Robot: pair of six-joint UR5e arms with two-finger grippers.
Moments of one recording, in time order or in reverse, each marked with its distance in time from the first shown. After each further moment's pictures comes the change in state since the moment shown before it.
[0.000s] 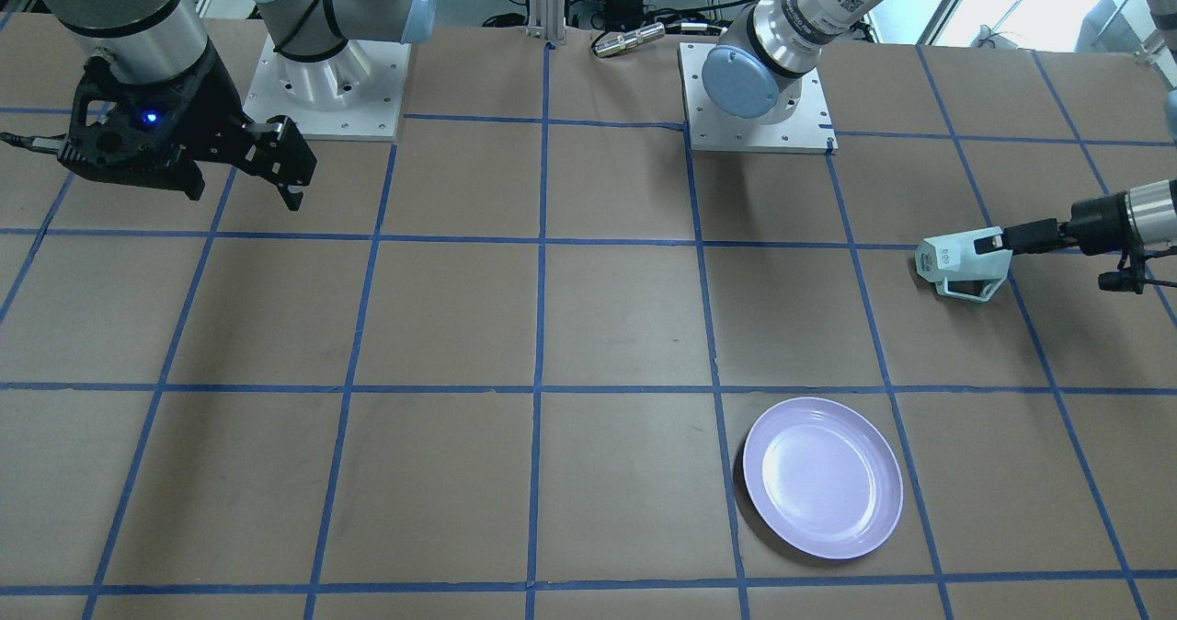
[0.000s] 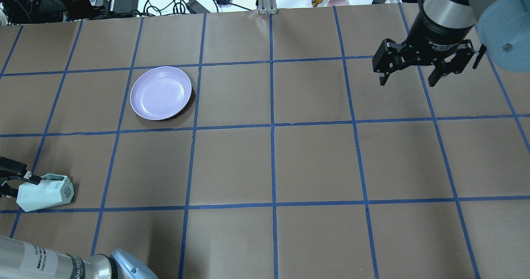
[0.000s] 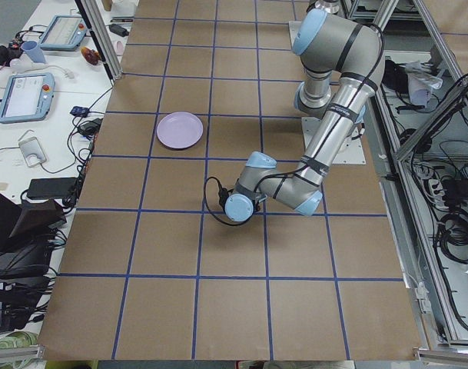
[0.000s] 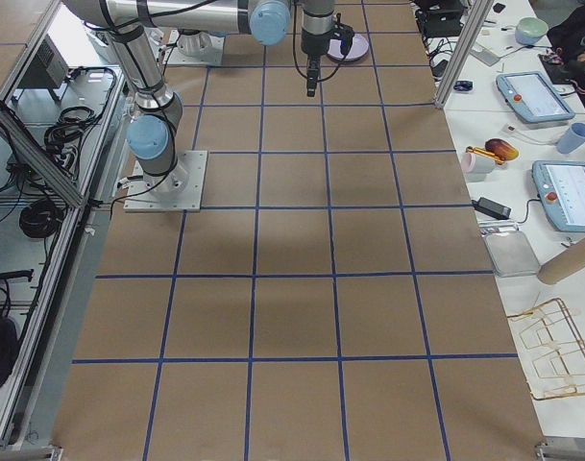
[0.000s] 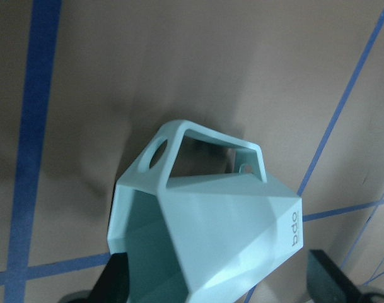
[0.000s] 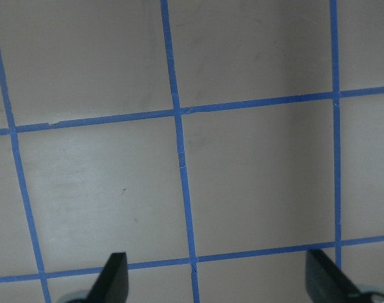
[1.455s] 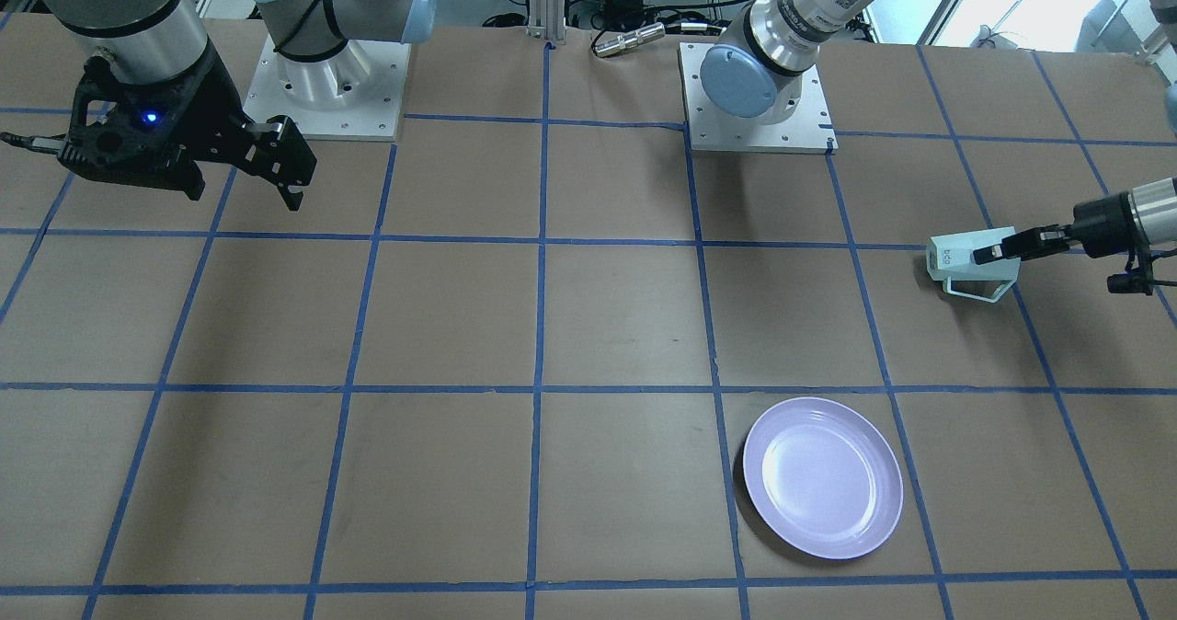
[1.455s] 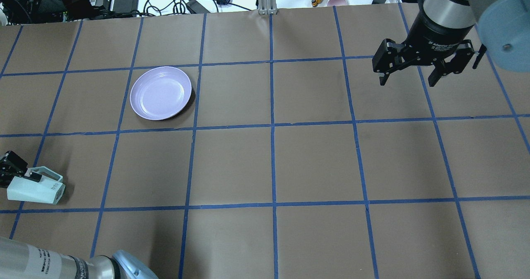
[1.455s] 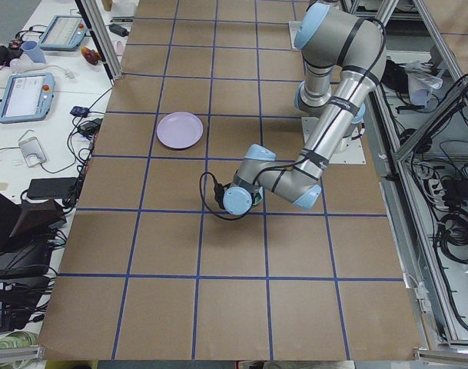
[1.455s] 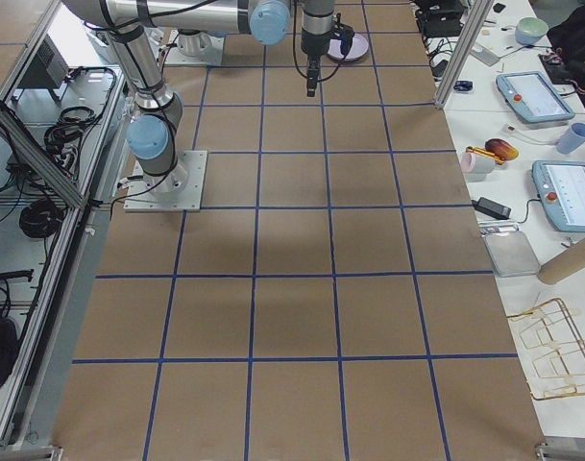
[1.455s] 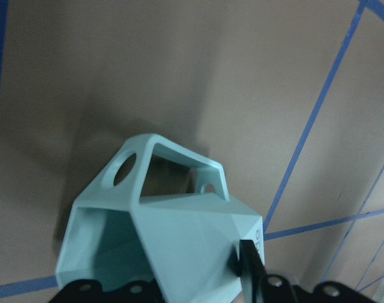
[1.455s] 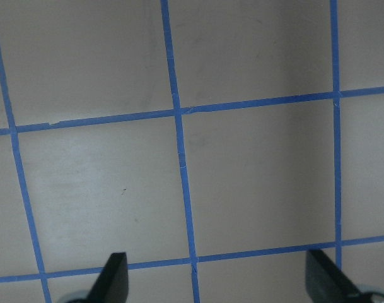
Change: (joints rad) left arm -0.037 0.044 0.030 0.006 -0.054 -0.088; right arm 0.000 0.000 0.000 0.000 0.001 0.000
